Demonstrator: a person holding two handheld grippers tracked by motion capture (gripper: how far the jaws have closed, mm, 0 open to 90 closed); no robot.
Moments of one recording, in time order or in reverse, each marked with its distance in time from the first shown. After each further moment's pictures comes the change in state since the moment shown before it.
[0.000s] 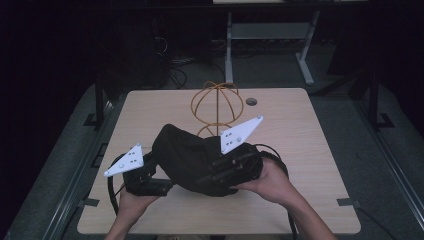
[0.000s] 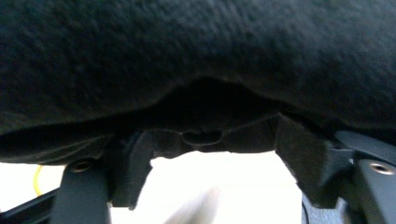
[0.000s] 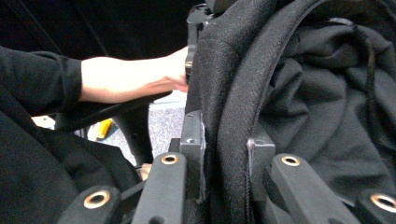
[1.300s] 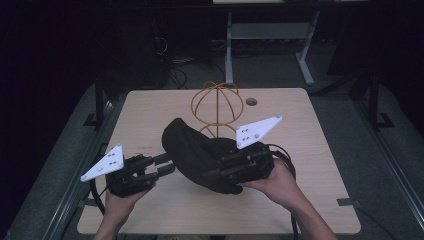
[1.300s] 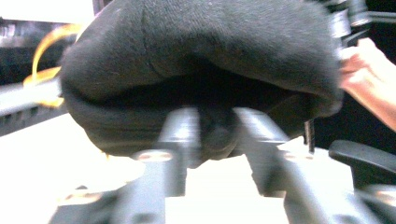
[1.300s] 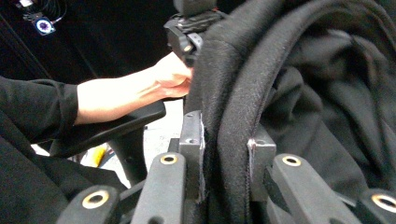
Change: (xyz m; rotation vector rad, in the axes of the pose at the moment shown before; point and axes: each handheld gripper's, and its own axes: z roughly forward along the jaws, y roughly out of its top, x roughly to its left) left arm 0.001 0.008 -0.029 -0.035 -0.003 0.022; right arm 0.001 -0.011 -0.019 -0.127 -0.041 0.047
